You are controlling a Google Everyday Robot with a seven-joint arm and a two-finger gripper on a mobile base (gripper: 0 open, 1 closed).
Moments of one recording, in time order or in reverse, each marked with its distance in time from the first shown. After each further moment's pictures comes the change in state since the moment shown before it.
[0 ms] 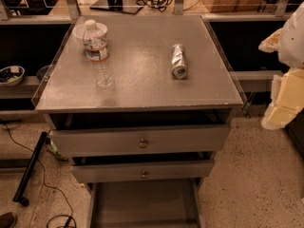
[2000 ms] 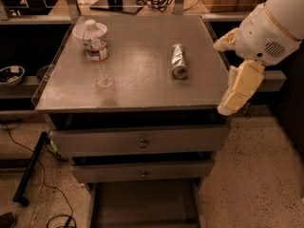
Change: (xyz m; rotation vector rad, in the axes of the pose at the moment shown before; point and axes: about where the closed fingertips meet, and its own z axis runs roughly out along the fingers) arm -0.076 -0.017 0.038 -0.116 -0.286 -0.075
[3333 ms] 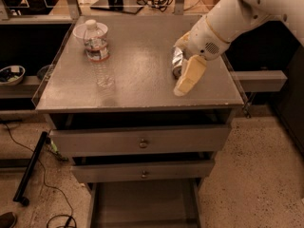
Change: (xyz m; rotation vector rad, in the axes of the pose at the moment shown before) arm -0.046 -0.086 0.101 -0.039 -0.129 -0.037
